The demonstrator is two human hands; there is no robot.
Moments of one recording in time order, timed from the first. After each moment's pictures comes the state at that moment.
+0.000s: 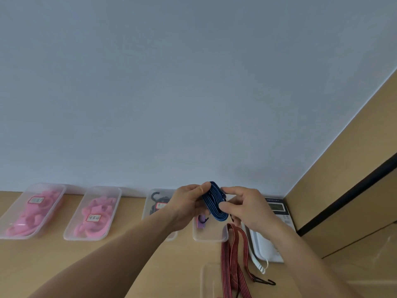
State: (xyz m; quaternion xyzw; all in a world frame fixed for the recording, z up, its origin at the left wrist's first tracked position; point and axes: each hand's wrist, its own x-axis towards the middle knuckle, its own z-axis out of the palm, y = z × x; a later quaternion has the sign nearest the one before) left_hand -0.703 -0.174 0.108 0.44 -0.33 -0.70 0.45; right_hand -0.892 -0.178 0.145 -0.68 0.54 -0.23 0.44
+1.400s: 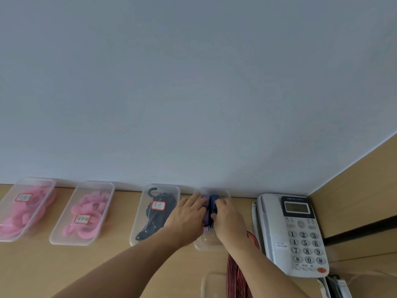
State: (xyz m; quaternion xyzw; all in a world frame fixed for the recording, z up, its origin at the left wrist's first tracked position) left_hand -0.705 -0.217 -0.027 0.57 -0.82 -0.07 0.02; right_hand -0.854 -0.243 -0.017 -0.76 0.61 -0.05 0.19
